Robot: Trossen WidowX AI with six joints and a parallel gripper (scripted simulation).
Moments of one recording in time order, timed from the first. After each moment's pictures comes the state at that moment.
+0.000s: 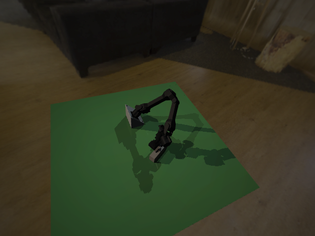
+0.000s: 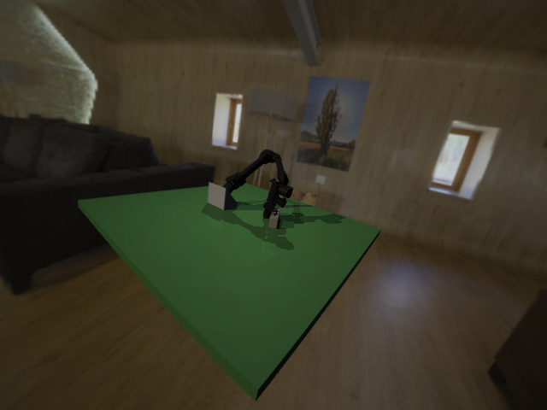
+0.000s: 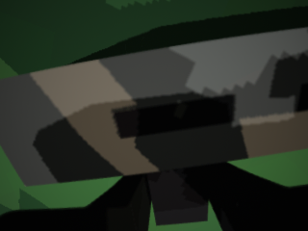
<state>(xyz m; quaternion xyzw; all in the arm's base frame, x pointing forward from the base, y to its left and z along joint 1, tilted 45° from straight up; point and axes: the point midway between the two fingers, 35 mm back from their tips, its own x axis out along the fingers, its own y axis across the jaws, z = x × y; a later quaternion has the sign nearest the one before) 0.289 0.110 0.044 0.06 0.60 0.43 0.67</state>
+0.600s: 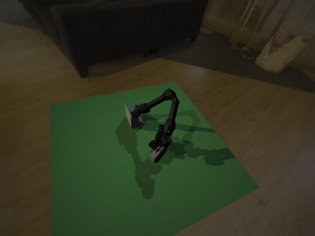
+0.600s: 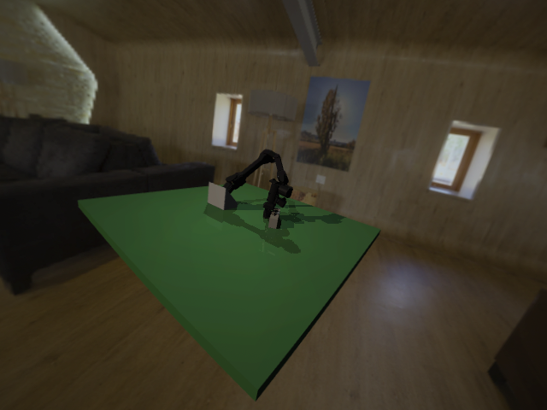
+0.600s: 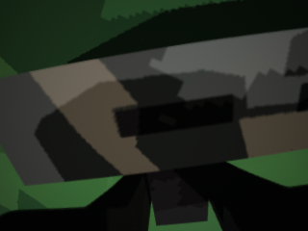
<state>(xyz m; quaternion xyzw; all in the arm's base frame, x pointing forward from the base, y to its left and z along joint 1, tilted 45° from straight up) 0.289 0.110 0.044 0.06 0.60 0.43 0.67</state>
